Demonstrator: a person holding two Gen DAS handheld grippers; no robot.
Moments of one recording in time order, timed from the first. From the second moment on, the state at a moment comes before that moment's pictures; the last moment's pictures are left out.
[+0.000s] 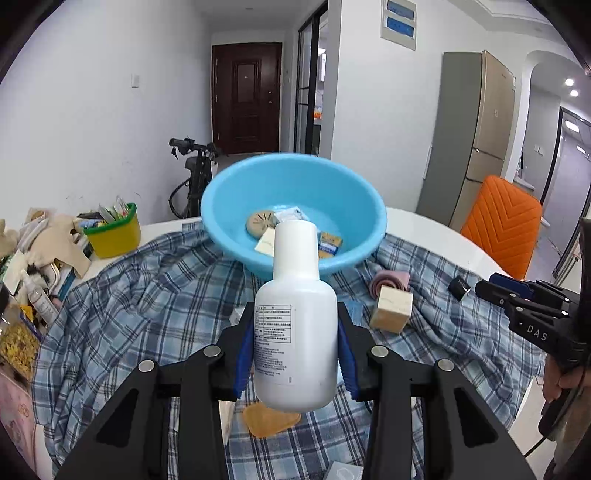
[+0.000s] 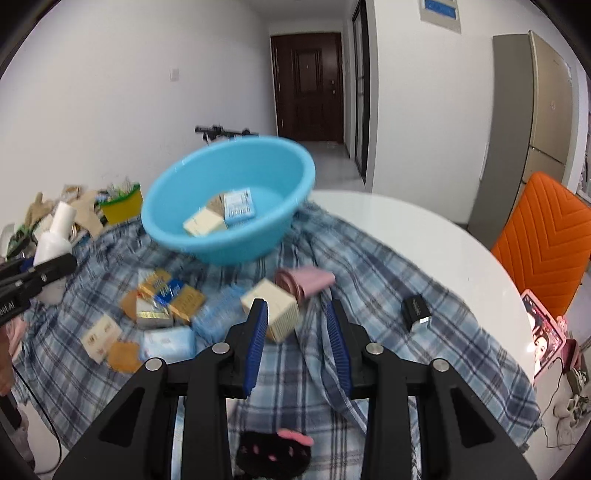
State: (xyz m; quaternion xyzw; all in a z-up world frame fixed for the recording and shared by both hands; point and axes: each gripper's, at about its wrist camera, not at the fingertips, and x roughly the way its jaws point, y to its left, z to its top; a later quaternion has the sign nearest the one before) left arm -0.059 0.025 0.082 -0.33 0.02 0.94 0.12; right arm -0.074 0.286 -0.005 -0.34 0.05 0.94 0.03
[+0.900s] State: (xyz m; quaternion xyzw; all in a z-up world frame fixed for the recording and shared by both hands) left arm -0.075 0.062 0.034 -0.39 0.05 0.91 0.15; right arm -0.136 0.407 -0.090 -0.45 0.04 0.88 0.14
